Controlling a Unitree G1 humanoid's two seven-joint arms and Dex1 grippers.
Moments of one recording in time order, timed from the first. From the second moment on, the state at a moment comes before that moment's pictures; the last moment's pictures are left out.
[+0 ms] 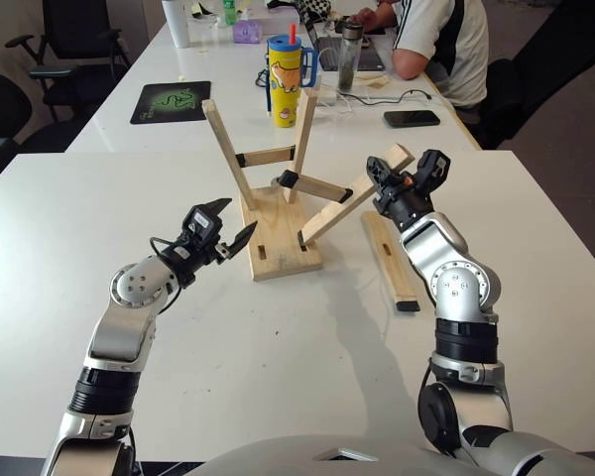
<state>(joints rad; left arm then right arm) -0.15 0.45 -0.04 -0.16 -0.15 0.15 -0.56 -0.43 -0.11 -0.19 -0.12 0.80 0.63 -0.11</state>
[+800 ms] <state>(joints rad) -0.14 0.45 -0.04 -0.16 -0.15 0.15 -0.56 -0.38 -0.15 -0.32 -0.18 0.91 0.76 -0.10</state>
